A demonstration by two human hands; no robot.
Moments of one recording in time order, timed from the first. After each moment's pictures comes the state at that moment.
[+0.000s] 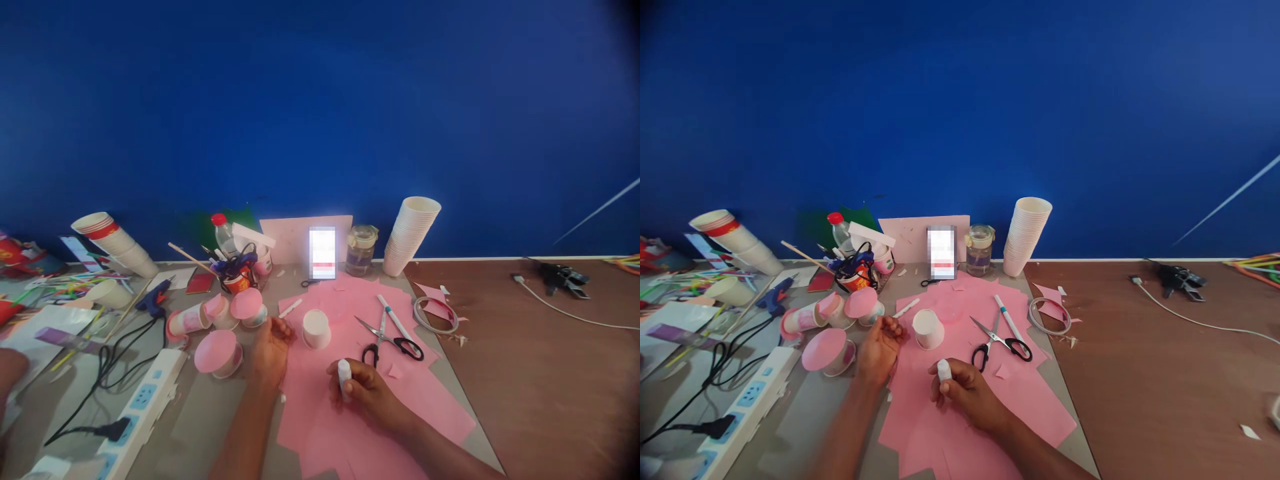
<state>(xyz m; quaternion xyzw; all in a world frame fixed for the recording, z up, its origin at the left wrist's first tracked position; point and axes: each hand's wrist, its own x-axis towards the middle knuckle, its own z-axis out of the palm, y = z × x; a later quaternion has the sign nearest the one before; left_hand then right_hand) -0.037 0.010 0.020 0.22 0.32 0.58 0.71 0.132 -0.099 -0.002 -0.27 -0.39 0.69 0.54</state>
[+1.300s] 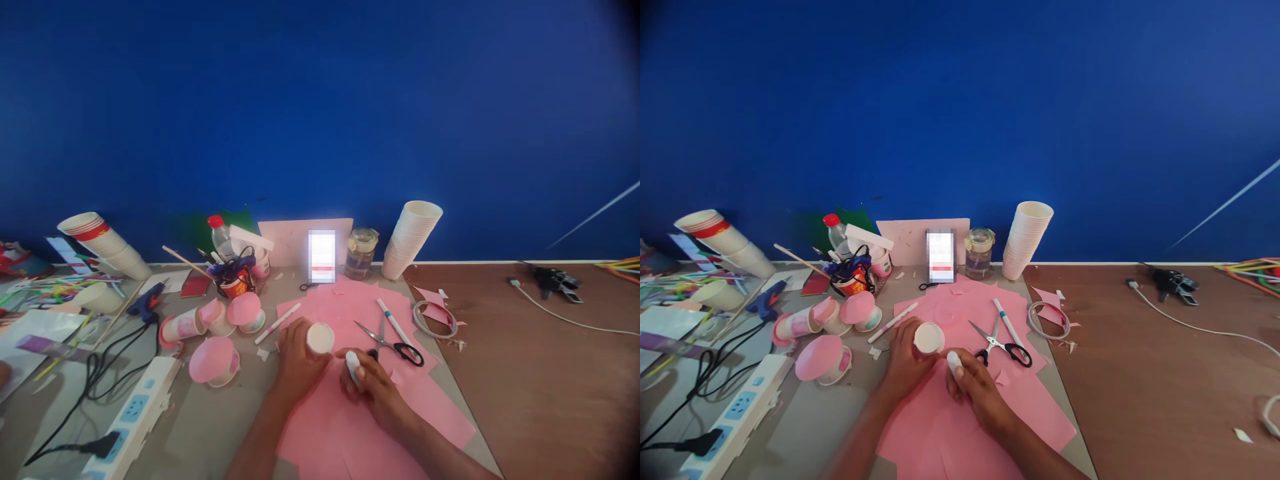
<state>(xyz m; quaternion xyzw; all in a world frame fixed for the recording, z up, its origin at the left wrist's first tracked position) -0.014 -0.008 0.007 0.78 0.47 0.35 0.22 0.143 -0.094 0.000 -0.34 -0.37 0.64 0.58</state>
